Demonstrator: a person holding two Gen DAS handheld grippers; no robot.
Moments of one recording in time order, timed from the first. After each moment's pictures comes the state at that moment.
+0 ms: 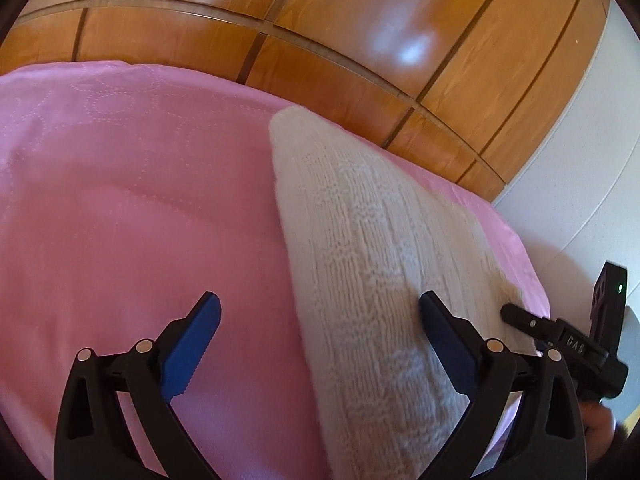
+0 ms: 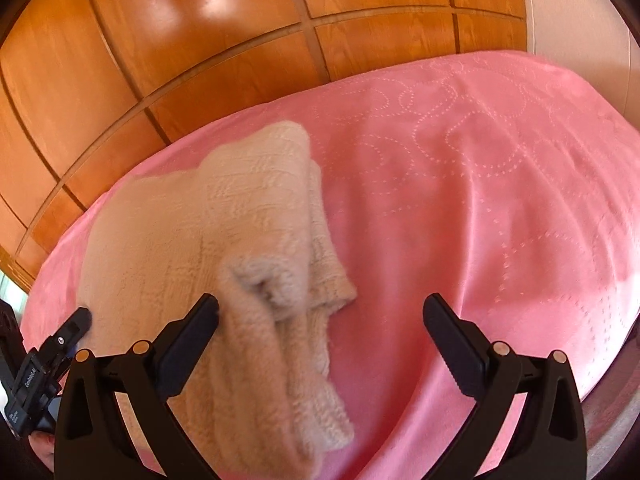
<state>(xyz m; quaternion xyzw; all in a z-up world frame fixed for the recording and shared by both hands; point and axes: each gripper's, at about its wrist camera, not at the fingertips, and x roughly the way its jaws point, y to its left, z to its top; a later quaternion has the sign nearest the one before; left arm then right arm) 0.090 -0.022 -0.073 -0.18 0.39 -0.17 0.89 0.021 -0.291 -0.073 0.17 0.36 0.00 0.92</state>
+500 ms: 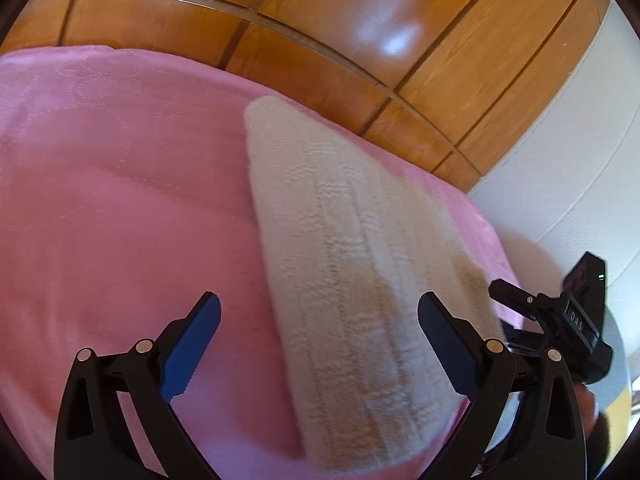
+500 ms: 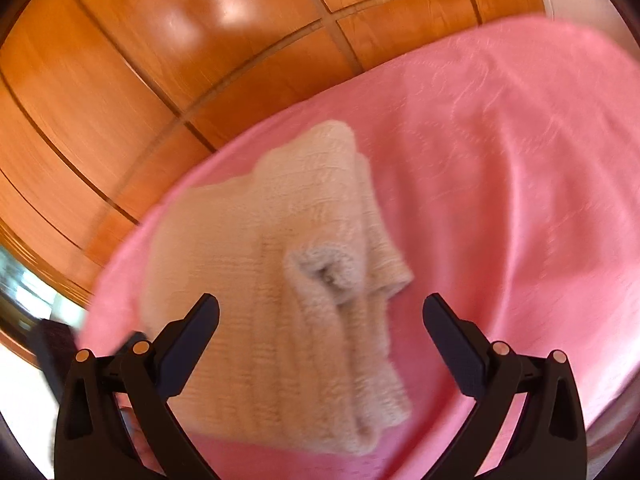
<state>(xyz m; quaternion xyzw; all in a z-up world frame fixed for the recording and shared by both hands) 0.080 -0.021 -0.064 -0.21 0.40 -0.22 0.86 0.015 -0.300 -0.069 0.28 0.36 0.10 0.89</state>
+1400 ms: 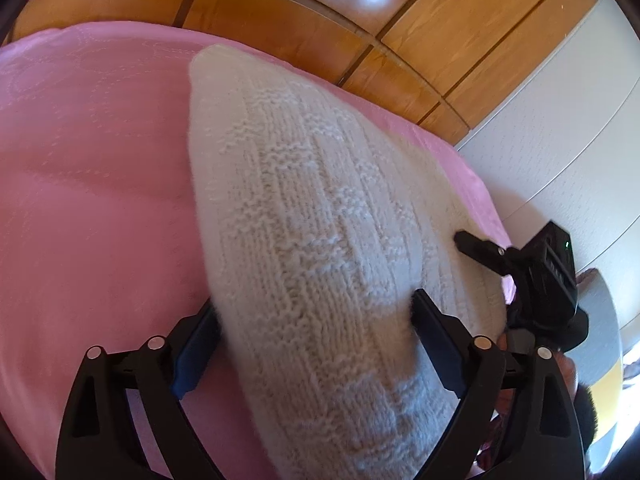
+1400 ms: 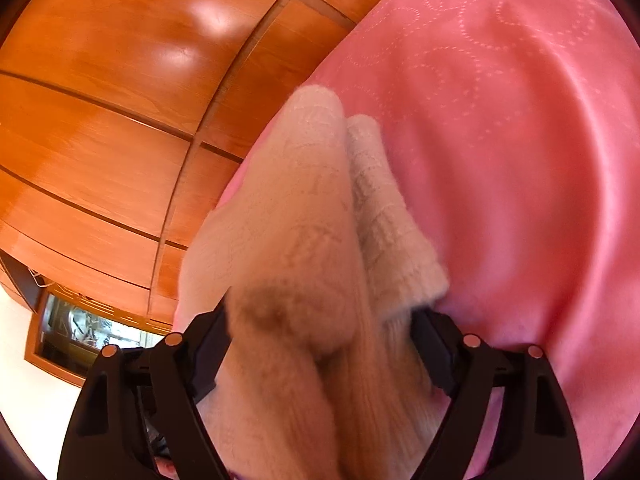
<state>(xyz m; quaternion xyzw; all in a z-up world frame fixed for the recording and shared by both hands) 0.119 -0.055 -0.082 -0.17 0.47 -0.27 0.83 0.070 -0.320 -0.112 0.41 0.37 0.18 0.81</state>
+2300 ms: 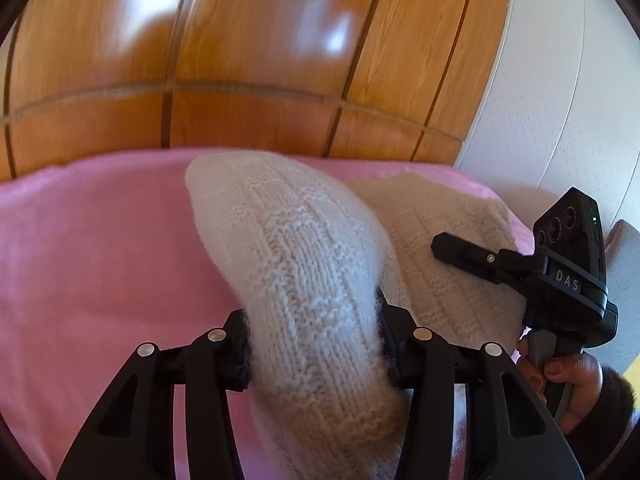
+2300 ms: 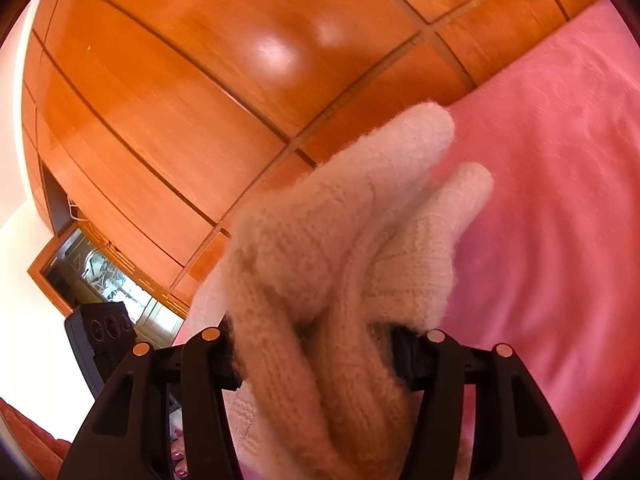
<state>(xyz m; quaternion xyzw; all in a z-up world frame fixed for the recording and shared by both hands) 0.111 -0.053 -0.024 -0.05 0.33 -0.25 0.91 0.063 -0.267 -0.070 0.32 0.24 0.28 0.87</state>
